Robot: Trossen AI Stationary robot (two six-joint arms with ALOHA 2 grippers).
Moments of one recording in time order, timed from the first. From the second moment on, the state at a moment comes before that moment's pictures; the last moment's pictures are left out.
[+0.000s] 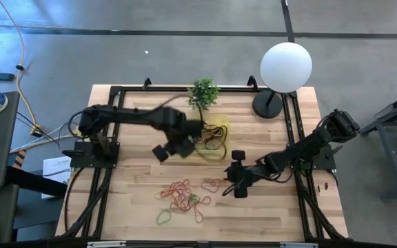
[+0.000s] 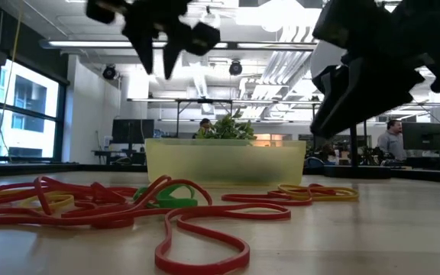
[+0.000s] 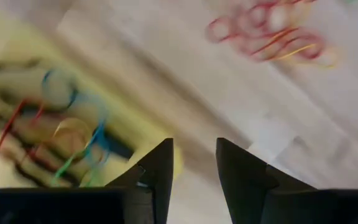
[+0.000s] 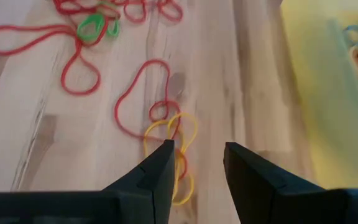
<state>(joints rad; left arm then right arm) 0.10 1.82 1.67 -1.32 0.12 0.89 0.44 1.54 0.75 -0.07 0.34 0.25</state>
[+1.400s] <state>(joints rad) -0.95 1.34 0.97 -0.99 -0.91 -0.32 0.31 1.77 0.75 0.16 0.16 0.18</state>
